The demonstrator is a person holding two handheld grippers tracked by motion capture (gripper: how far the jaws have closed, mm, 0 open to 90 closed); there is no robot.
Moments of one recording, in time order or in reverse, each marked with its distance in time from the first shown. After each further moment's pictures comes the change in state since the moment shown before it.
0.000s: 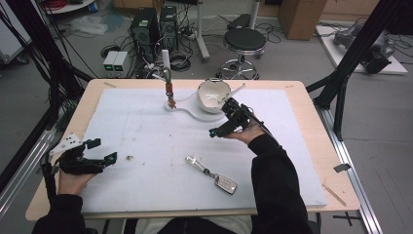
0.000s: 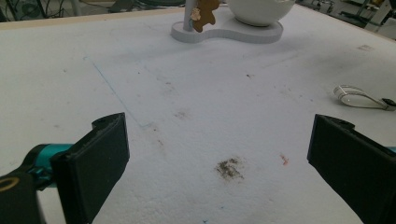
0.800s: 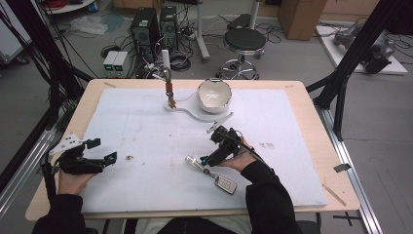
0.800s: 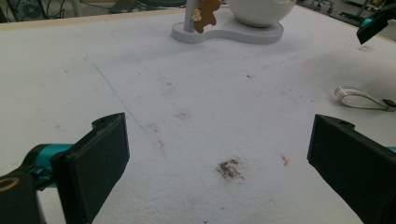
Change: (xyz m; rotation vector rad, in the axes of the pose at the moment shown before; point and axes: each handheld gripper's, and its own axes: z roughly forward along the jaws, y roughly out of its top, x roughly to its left) left arm 0.000 0.000 0.000 -0.001 0.000 -0.001; right arm 0.058 -0.041 0.033 0.026 0.051 -0.078
